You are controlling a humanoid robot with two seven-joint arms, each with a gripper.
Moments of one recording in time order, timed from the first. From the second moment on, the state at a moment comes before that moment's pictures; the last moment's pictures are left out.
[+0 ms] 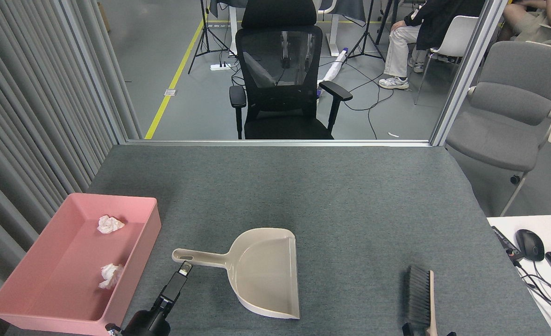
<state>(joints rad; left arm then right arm) 0.00 -0.02 0.10 -1.34 -0.44 -0.26 -0.31 0.43 0.03 -0.10 -1.73 1.23 -0.10 -0.15</state>
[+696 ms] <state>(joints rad) 0.16 -0.02 0.10 -1.72 -0.91 -0.30 -0.30 0.16 0.02 -0.08 -1.73 1.31 -0.06 -0.03</state>
